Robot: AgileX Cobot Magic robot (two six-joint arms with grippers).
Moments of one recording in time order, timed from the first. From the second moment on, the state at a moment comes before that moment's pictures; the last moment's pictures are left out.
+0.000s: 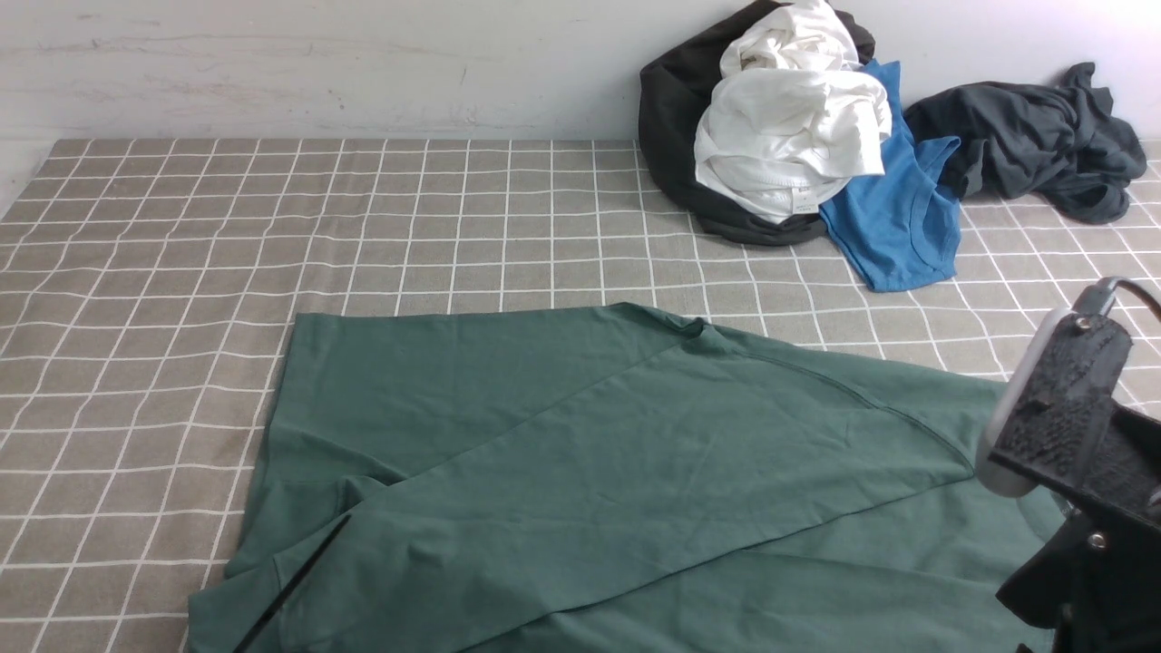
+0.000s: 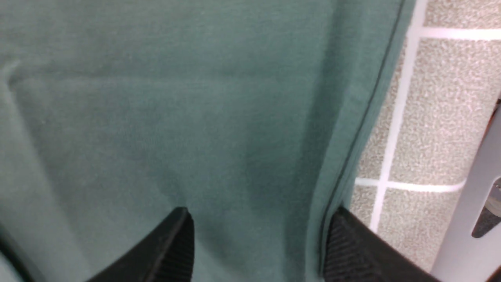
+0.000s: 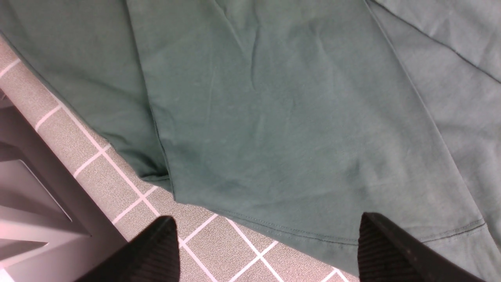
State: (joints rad) right arm 0.66 1.04 -0.88 0.11 1.21 -0.29; left arm -1.07 1.44 -0.55 0.12 0.82 0.34
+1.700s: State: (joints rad) right arm 0.66 1.04 -0.88 0.10 1.21 -0.29; left arm -1.02 1.40 -0.59 0.04 1.01 0.29
